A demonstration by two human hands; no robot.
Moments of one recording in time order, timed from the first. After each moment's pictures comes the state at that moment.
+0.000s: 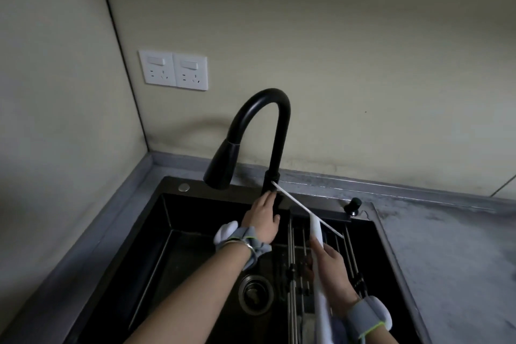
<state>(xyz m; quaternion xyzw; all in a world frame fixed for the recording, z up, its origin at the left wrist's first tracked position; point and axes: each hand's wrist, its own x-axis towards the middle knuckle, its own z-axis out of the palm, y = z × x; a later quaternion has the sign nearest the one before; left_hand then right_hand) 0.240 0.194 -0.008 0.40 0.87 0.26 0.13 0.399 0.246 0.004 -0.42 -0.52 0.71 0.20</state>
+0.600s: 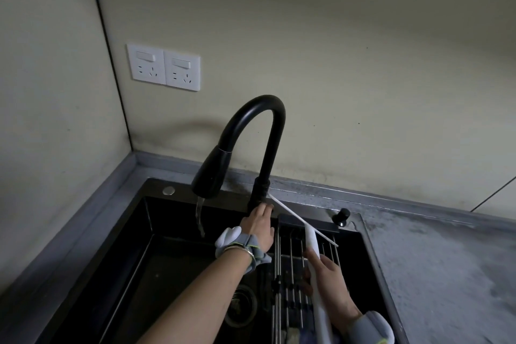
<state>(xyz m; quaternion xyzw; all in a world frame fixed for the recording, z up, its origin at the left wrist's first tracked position) 0.237 0.221 -0.026 0.43 0.88 0.19 0.12 0.402 0.269 -0.001 -0.44 -0.54 0.70 0.18</state>
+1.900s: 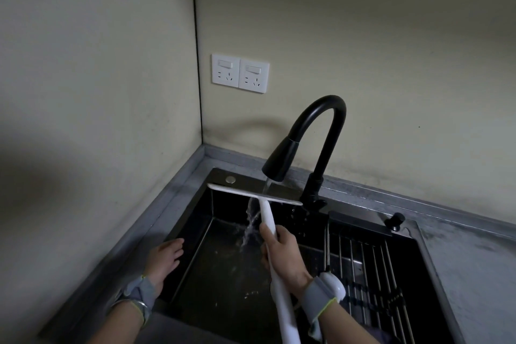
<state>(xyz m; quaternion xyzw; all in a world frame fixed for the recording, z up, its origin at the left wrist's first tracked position) 0.208 -0.079 -0.055 -0.14 0.70 0.66 0.22 0.325 0.118 0.024 -0.26 -0.71 0.65 0.07</state>
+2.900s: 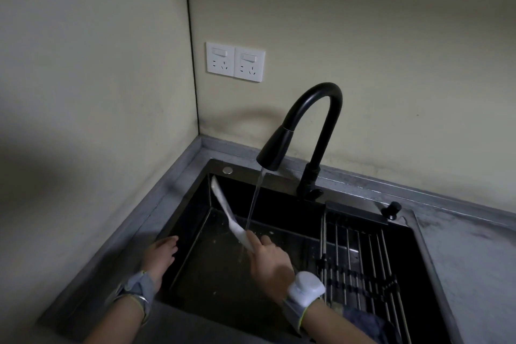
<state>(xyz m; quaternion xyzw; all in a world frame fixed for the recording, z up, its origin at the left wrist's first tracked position) 0.219 -0.070 -0.064 -0.20 0.70 0.65 0.20 0.338 0.112 -0.008 -0.14 -0.97 0.18 -0.08</state>
